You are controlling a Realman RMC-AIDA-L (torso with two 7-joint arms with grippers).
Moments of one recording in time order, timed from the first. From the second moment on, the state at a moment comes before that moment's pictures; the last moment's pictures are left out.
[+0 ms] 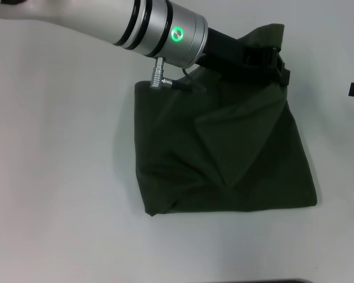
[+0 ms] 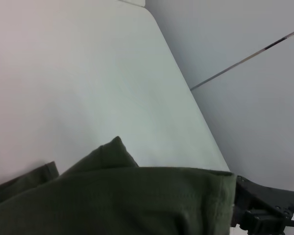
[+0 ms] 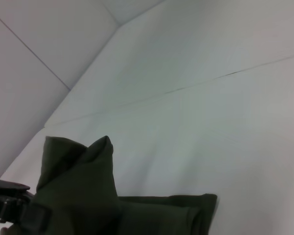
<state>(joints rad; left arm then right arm) -0.96 -2.17 -1.78 -0.73 -1.22 1.19 -2.75 0.38 1.89 -0.42 -0.62 -2.14 -1.58 1.83</state>
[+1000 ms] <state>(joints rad) -0.86 -2.16 -1.80 -0.81 -1.22 1.25 -2.67 0.38 1.89 -0.42 -0.62 -2.14 -1.58 1.83</state>
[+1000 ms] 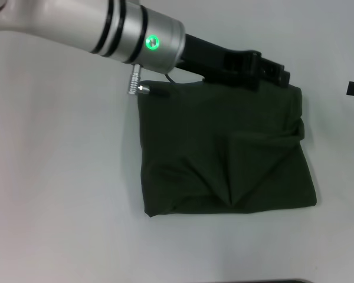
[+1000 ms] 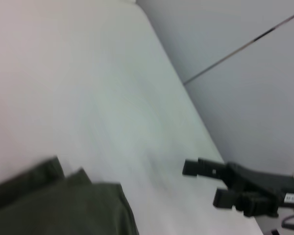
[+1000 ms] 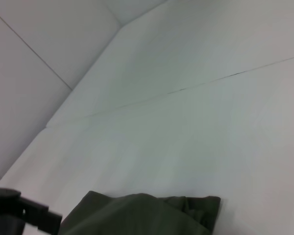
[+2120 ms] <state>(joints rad) -0.61 -2.16 -2.11 -0.89 -1.24 1.26 -2.21 0.53 1.87 -0.45 -0.61 -2.28 -1.56 2.05</state>
